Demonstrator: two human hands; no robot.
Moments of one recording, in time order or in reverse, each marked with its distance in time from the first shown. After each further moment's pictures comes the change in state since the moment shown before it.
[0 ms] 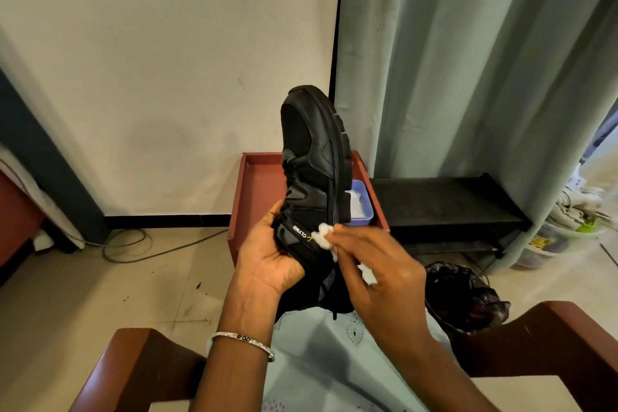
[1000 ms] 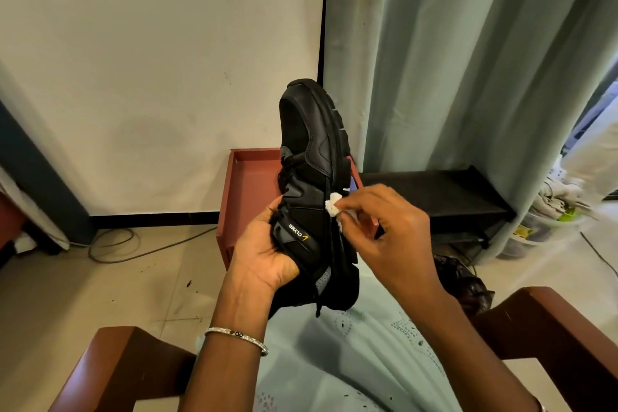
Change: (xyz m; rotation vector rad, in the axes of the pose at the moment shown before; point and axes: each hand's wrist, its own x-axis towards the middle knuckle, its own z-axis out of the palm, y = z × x) left_hand 0.006 -0.009 0.000 0.027 -0.044 -0.029; right_hand 0.040 0.020 -0.024 -0.042 -0.103 0.007
